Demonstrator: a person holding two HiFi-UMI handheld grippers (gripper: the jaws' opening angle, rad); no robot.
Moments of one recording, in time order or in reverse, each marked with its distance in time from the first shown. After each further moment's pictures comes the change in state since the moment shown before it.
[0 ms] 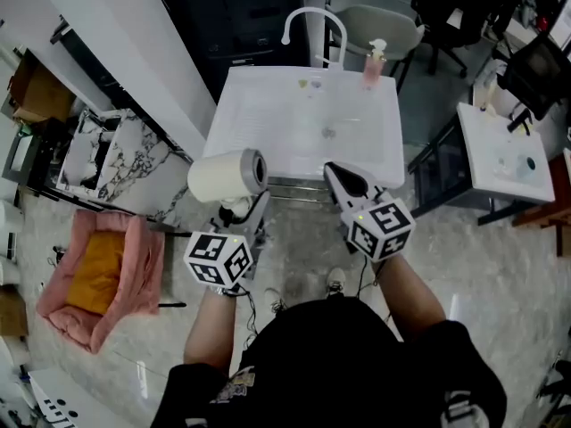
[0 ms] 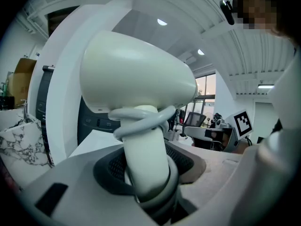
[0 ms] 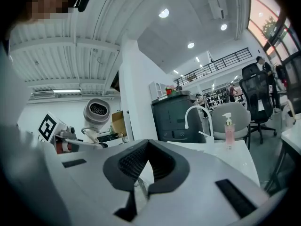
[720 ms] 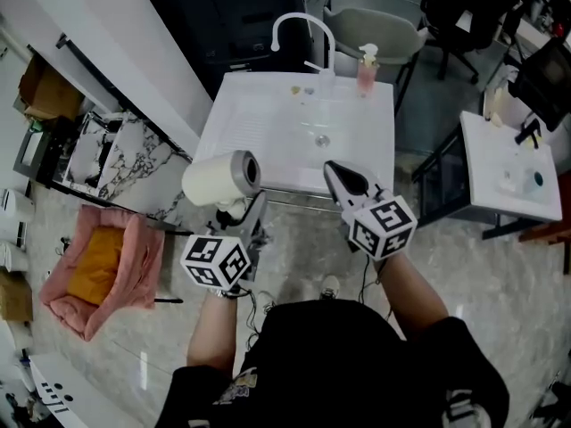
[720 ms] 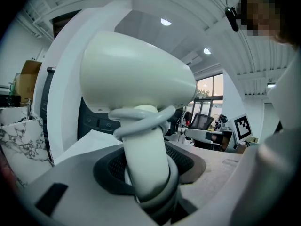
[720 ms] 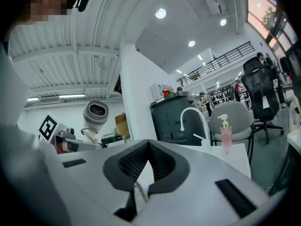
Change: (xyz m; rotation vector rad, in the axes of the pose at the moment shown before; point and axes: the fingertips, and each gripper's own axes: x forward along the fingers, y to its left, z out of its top) left arm 0.062 -0.048 0.004 -0.027 -0.023 0.084; right arm -0.019 -0.087 0.011 0.021 -0.013 0.080
